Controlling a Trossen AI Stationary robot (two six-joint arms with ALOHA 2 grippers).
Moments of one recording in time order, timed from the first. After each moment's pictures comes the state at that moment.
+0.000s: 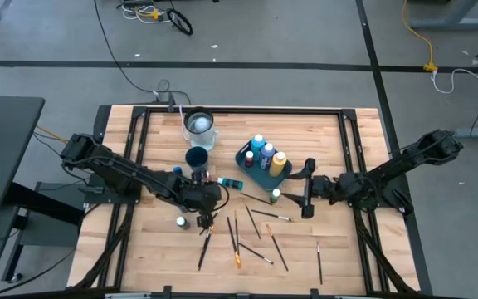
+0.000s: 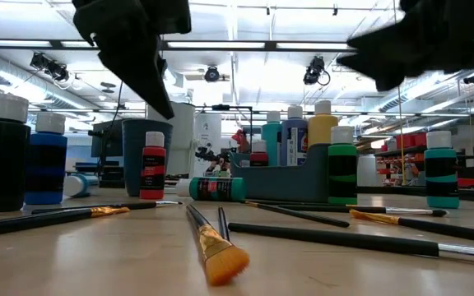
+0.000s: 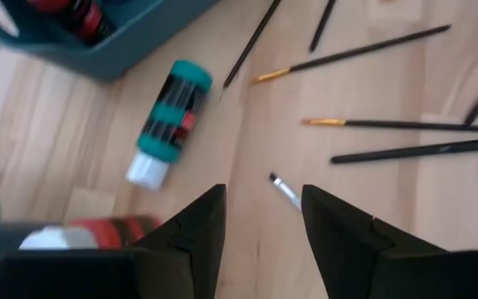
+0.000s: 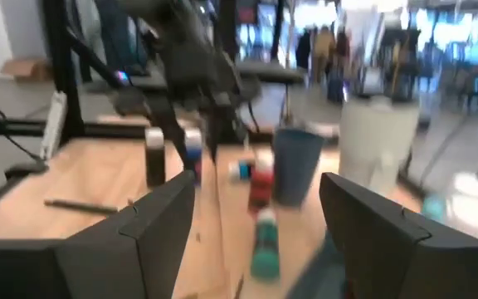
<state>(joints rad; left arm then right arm) -0.32 1.53 1.04 -0.56 -0.36 -0.37 0.33 1.12 0.18 0.96 0.45 -0.07</state>
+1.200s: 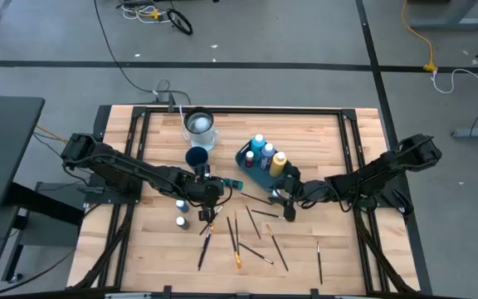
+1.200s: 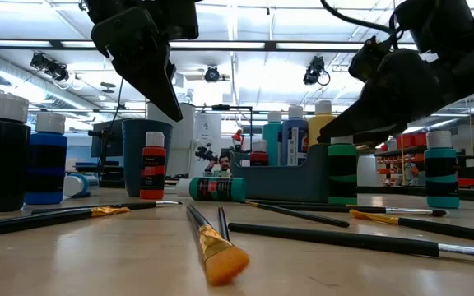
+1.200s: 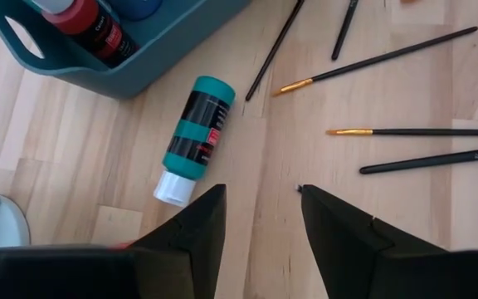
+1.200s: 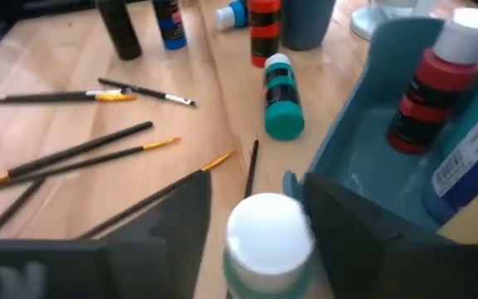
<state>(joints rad) -0.26 1.53 1.04 -0.55 -0.35 -0.27 0.25 1.43 0.33 0.66 0.36 0.28</state>
